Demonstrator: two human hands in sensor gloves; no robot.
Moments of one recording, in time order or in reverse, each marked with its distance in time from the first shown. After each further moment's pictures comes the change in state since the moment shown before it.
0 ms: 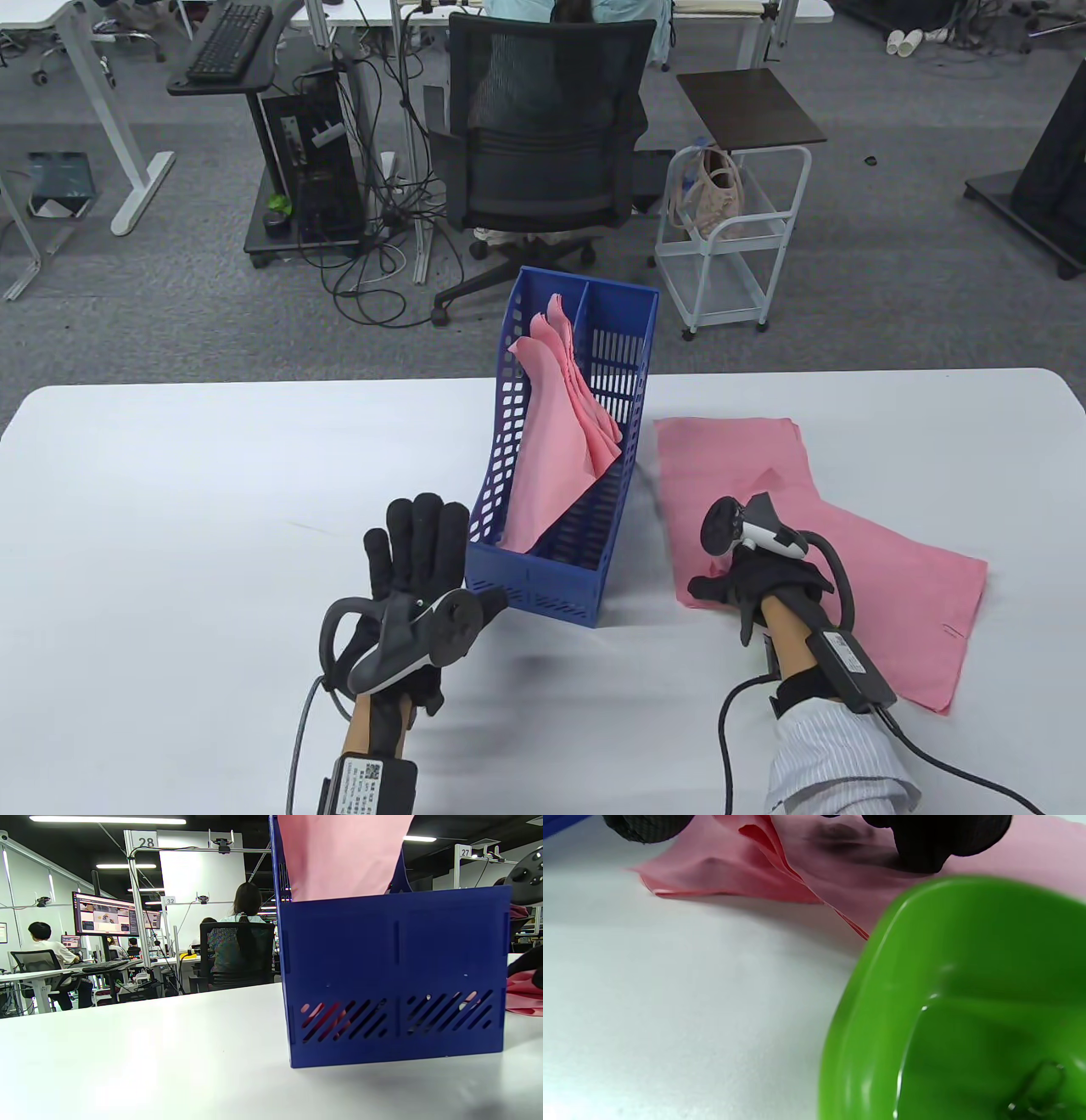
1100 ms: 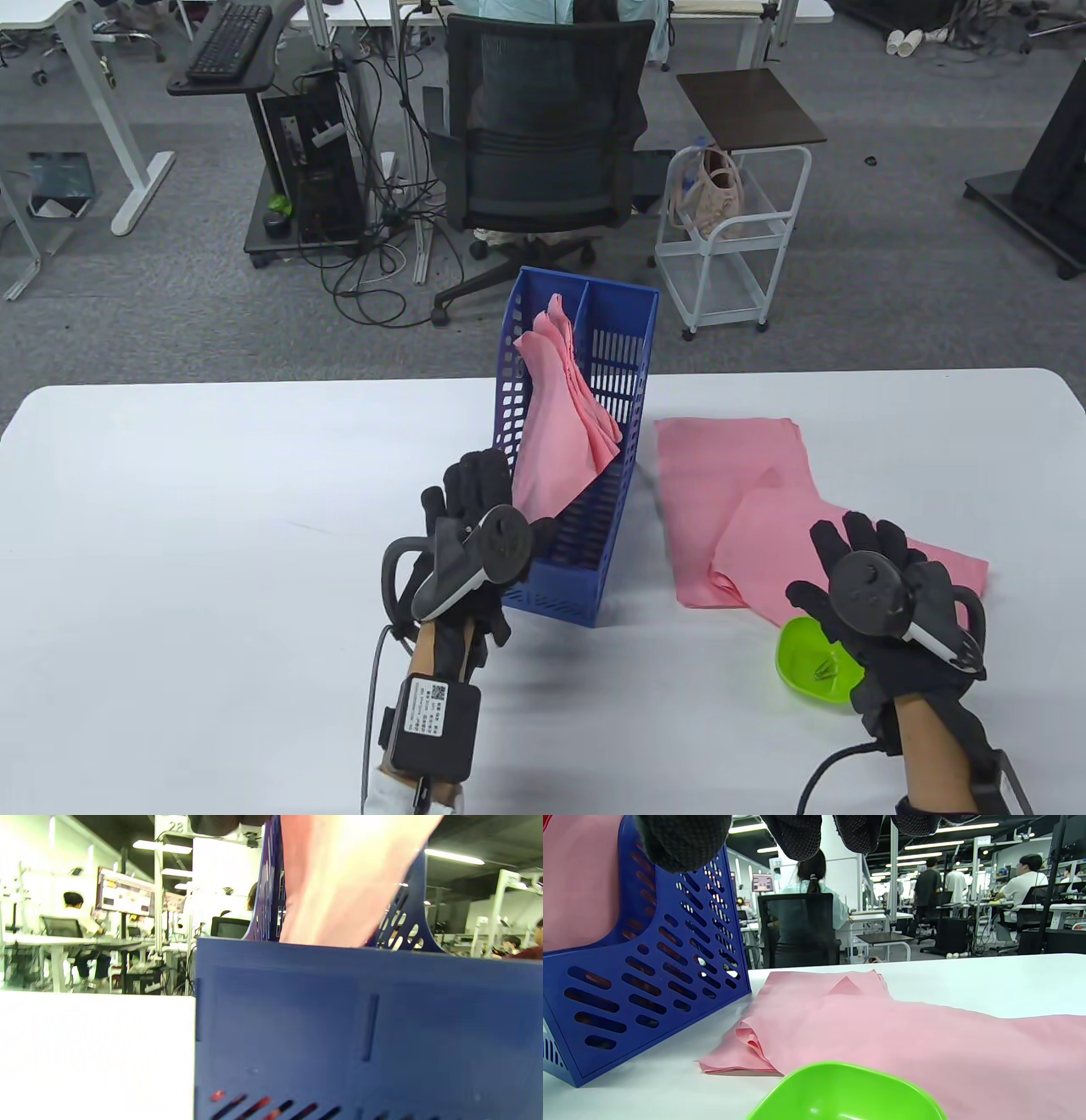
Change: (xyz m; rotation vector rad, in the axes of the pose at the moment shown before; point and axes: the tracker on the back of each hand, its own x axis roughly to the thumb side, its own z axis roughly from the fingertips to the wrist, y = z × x) left_hand 0.029 0.020 -0.062 0.009 0.091 0.105; right_hand -0.073 -0.008 0.162 -0.672 -0.149 -0.122
